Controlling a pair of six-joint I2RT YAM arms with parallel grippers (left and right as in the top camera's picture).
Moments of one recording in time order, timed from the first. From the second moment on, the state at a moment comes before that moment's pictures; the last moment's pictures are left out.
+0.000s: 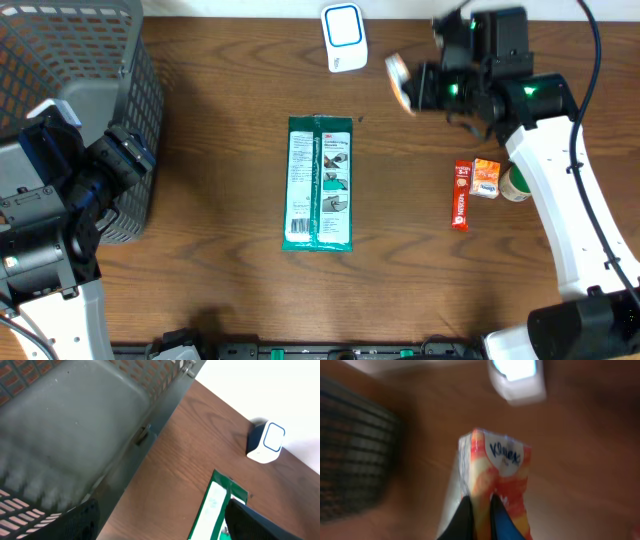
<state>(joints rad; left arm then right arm) 0.31 1.06 1.35 -1.03 0.17 -0.37 0.21 1.66 1.64 -0.94 -0.31 0.27</state>
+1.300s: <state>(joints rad) 0.31 1.06 1.35 -1.03 0.17 -0.37 0.20 1.71 1.32 -1.05 0.28 0.12</state>
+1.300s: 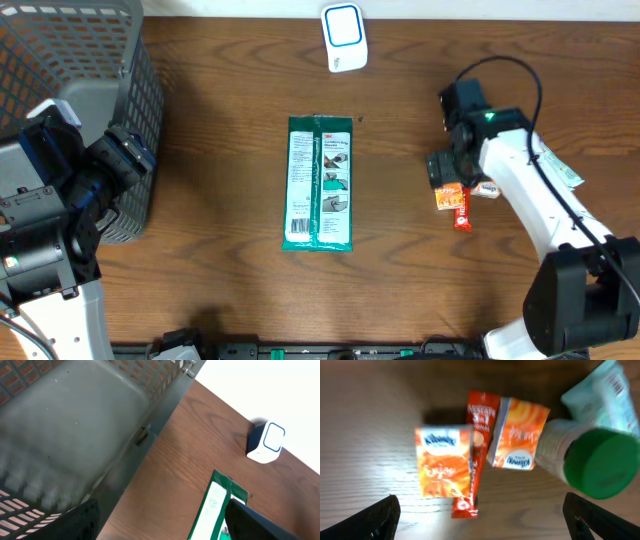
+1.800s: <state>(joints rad) 0.31 1.06 1.35 -1.03 0.17 -0.37 0.22 1.71 1.26 -0.78 -0.47 0.07</state>
